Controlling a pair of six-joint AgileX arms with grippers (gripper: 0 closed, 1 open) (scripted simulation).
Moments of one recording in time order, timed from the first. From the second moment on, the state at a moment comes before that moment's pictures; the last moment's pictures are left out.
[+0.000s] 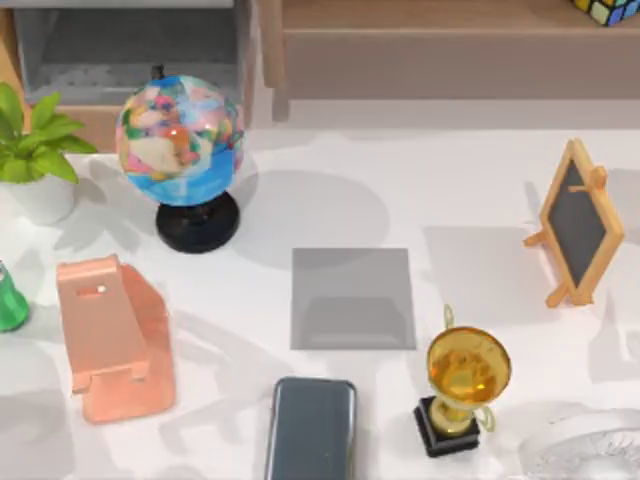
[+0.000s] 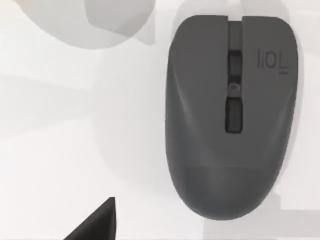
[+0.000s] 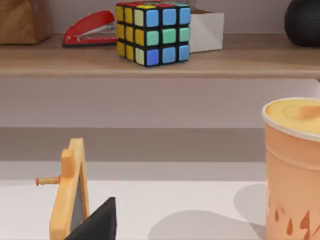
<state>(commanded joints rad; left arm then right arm) 0.53 1.41 0.90 -1.03 0.00 0.34 0.00 0.00 0.00 0.00 0.00 0.00</state>
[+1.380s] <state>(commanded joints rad) 0.54 1.62 0.68 -0.63 0.00 0.35 0.00 0.00 0.00 0.00 0.00 0.00</state>
